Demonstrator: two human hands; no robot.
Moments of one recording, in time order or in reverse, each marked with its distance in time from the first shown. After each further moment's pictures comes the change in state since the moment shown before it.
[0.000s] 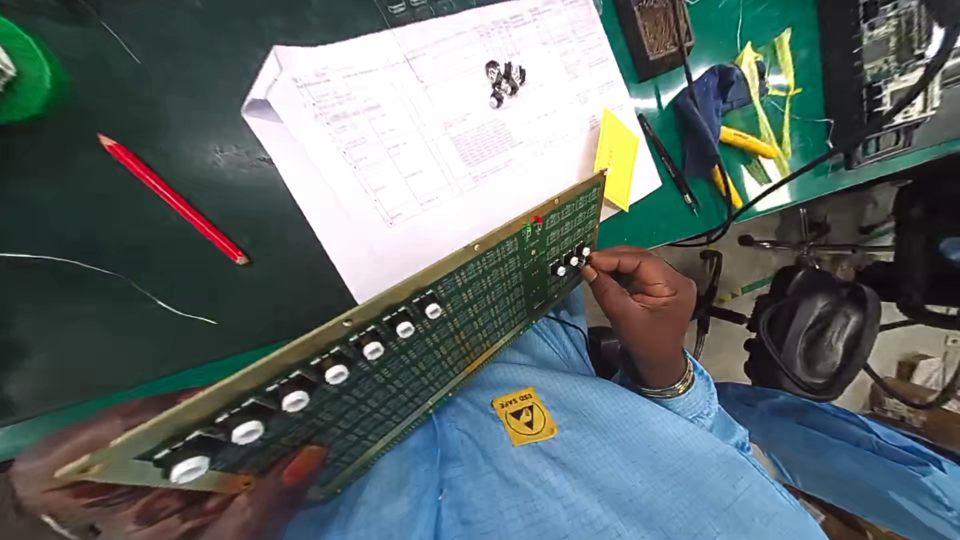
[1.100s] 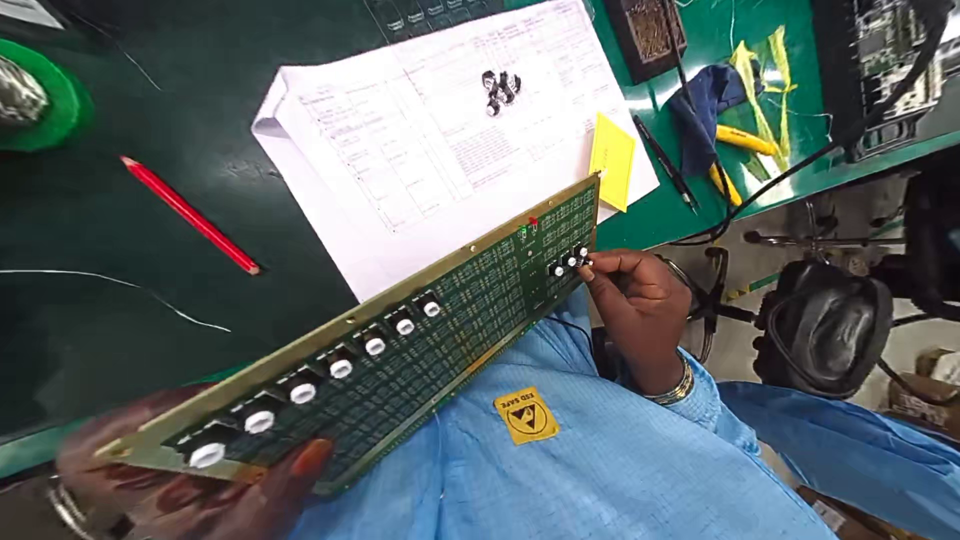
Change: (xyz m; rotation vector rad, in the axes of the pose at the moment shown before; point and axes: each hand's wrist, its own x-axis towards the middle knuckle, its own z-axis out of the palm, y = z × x) left_hand 0.007 -0.001 0.005 0.028 0.038 0.035; right_hand -0.005 -0.003 0.006 -0.071 0.051 0.031
